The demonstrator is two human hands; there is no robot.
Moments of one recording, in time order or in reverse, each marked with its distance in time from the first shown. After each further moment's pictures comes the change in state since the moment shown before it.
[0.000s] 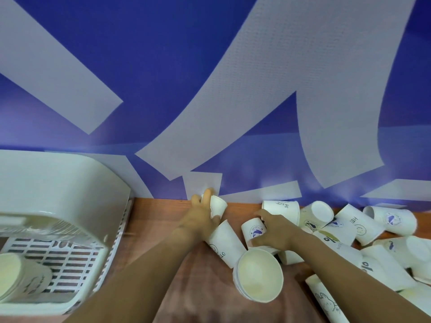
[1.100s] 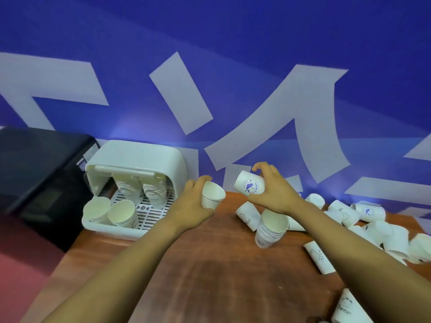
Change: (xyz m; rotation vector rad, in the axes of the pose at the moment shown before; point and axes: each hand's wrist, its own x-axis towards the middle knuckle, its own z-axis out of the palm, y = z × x) left_hand -0.229 -0.017 -0.125 -0.029 0.252 0.201; right_hand -0.179 -0.143 -0.030 0.098 0.530 -0.414
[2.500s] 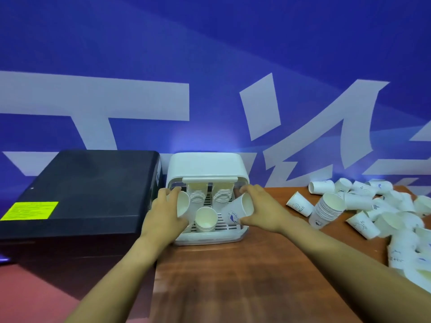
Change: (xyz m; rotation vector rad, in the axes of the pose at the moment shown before) left_hand -0.071 -0.228 -0.215 0.240 0.053 0.001; right_hand -0.003 -0.256 0.160 -0.083 -0.059 0.113
